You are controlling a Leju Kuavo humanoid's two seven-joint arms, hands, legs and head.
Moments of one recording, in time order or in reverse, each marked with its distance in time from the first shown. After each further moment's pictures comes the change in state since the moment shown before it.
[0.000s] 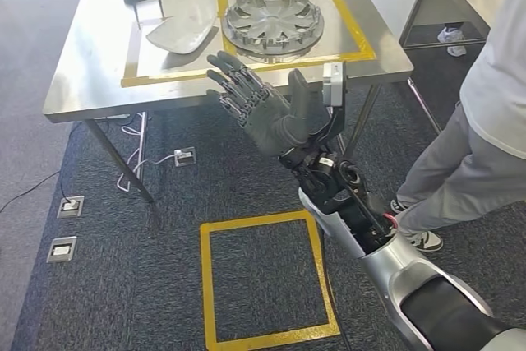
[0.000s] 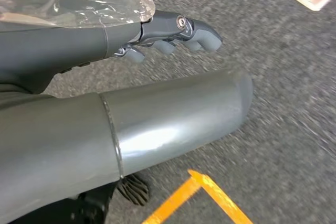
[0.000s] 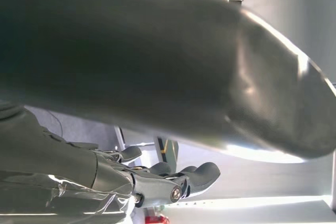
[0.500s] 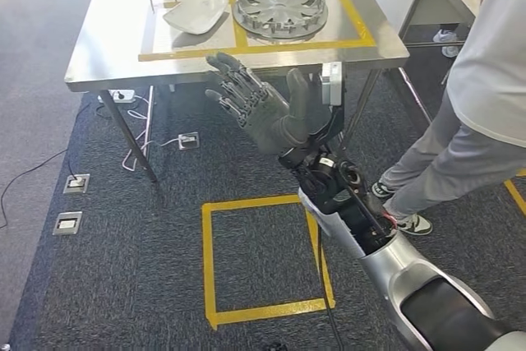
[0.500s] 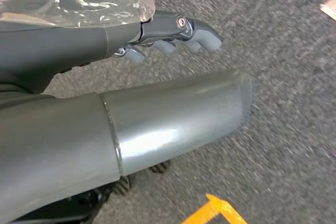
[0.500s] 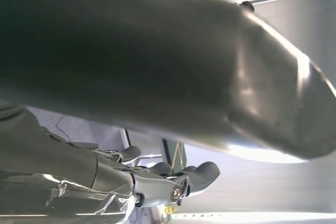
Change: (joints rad) left arm -0.006 0.005 0.000 0.000 0.024 0.004 0.010; right arm -0.009 0.000 0.006 0.011 -0.003 0.001 0.012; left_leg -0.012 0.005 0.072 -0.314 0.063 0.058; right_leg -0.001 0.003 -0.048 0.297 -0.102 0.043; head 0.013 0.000
